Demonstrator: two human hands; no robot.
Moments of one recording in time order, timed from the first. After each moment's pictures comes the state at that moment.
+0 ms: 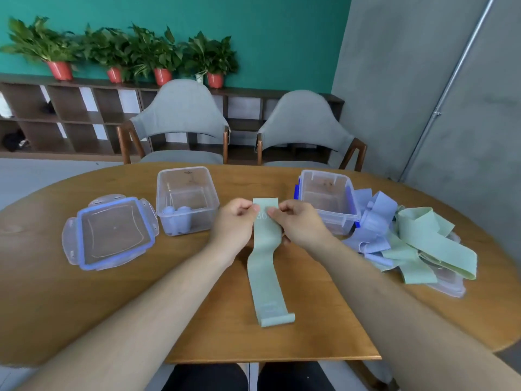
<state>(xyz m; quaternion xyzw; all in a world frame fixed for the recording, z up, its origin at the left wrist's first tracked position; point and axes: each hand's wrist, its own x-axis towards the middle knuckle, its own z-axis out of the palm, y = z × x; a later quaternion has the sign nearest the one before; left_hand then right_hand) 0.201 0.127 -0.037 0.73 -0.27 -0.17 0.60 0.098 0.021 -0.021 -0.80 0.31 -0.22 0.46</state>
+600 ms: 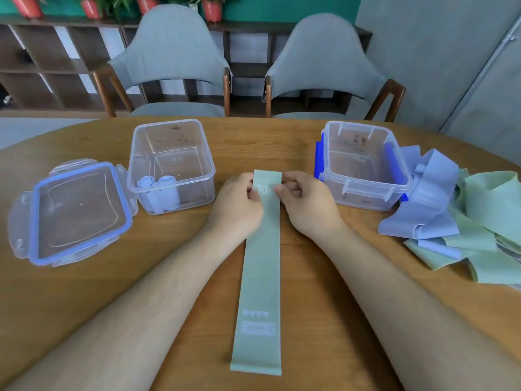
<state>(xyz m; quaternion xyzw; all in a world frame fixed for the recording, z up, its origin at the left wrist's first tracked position) 0.252 0.088 -0.100 0.82 -0.36 -0.09 0.43 0.150 -0.017 -0.098 -0.83 0.29 -0.27 0.39</state>
